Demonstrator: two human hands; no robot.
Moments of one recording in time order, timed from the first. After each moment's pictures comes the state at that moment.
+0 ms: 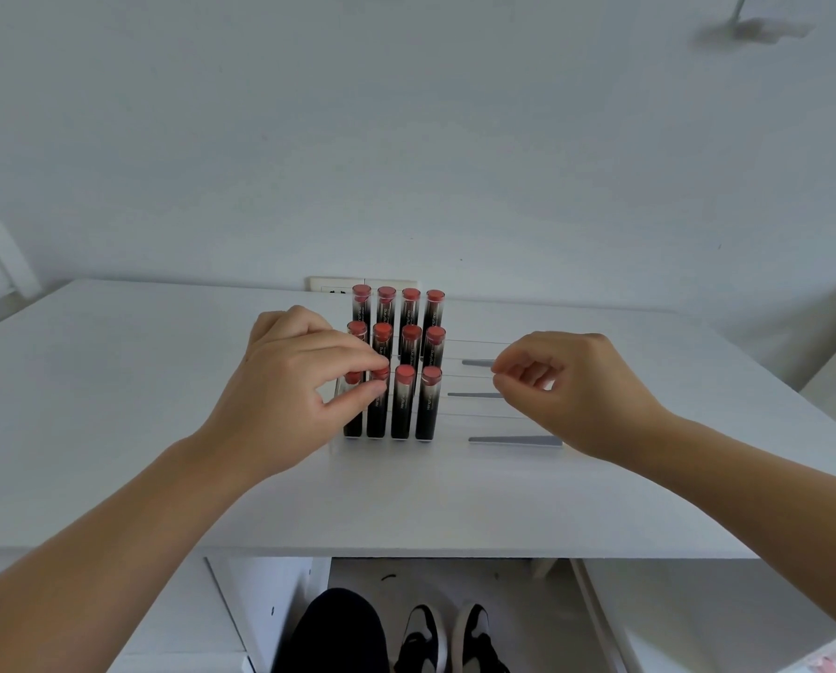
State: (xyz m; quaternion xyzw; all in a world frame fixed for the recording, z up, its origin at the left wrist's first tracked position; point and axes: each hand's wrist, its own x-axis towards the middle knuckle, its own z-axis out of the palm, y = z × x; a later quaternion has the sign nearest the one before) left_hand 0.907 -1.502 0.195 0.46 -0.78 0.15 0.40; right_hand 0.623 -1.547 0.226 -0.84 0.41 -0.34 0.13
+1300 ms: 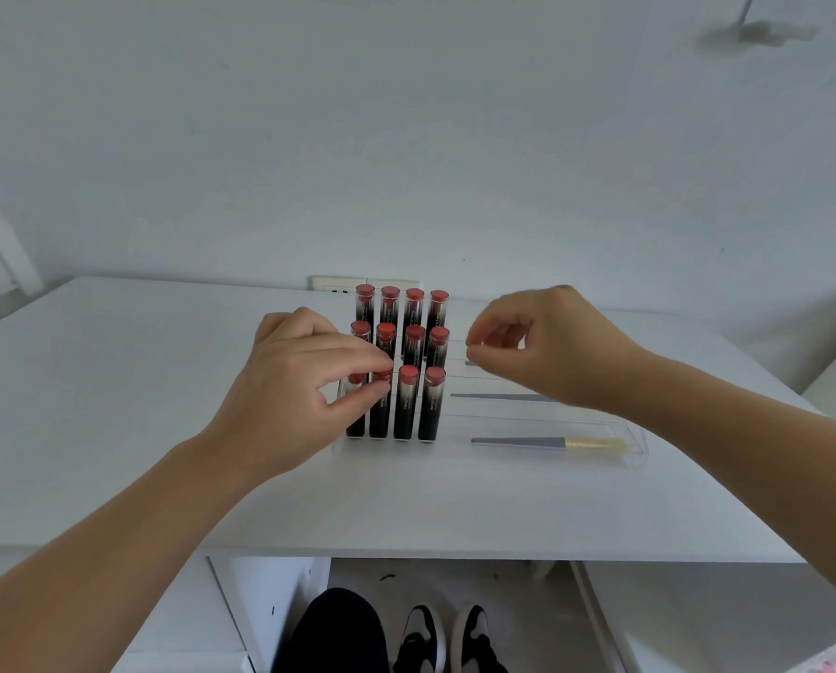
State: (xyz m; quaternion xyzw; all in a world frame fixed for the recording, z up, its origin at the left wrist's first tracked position) left_hand 0.906 -1.503 0.194 0.45 -0.78 0.13 0.42; right_hand 0.649 -1.559 0.267 -0.87 0.41 -0.26 0.14
